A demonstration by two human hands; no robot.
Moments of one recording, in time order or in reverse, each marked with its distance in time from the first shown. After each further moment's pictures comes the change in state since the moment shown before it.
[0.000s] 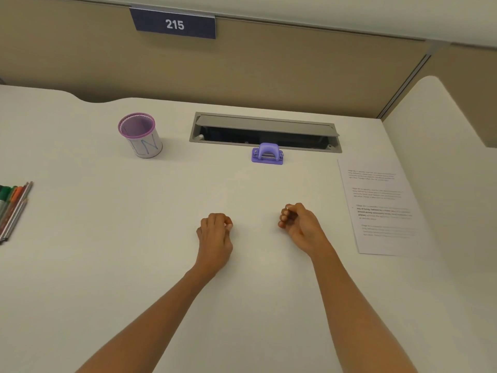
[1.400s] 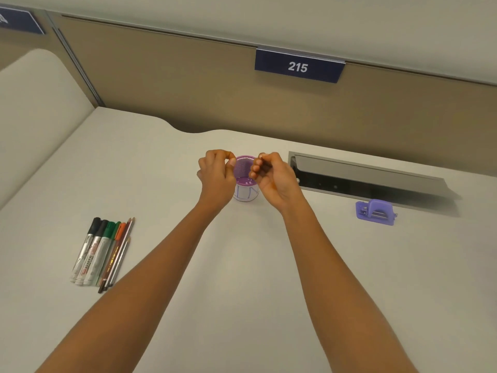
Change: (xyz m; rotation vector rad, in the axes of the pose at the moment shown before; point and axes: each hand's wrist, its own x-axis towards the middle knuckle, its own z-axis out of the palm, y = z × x) left_hand 0.226 -0.121 -0.237 -0.149 0.321 -0.055; right_hand 0.093 0.014 0.391 0.003 -0.328 -0.092
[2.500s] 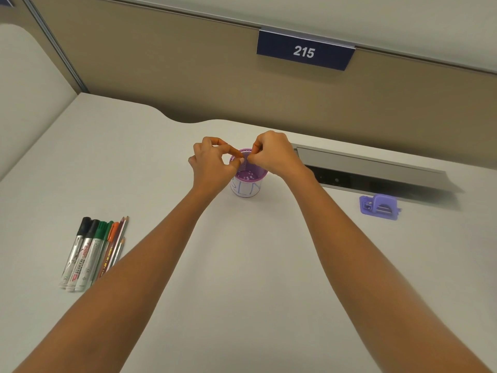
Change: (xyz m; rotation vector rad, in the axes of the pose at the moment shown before) left_hand 0.036 -0.022 0.001 0.145 -0.076 -0.001; right_hand 0.045 -0.021 0.023 -1.702 0.044 -0.274
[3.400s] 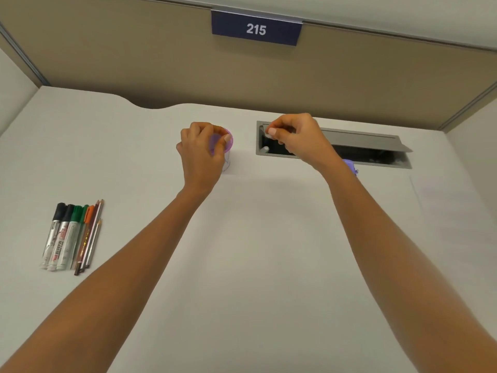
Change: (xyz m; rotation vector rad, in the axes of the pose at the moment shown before) left_hand -0.069 0.045 0.009 -0.098 0.186 0.202; right_hand -0.109 0.076 -0.070 0.401 0.173 -0.021
